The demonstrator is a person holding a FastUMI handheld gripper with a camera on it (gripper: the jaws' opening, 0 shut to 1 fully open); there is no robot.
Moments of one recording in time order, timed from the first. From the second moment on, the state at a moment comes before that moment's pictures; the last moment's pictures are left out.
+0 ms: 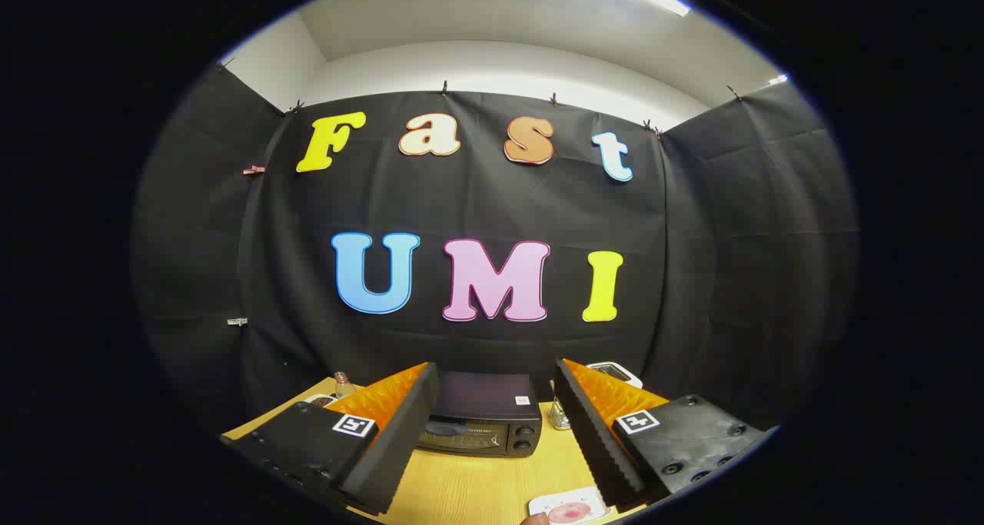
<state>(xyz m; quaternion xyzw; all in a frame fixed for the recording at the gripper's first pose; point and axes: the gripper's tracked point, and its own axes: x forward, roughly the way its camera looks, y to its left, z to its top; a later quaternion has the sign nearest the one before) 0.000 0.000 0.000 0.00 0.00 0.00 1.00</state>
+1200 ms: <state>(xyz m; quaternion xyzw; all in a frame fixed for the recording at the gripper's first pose) 0.041 0.041 -0.062 0.02 0.07 0.02 1.00</state>
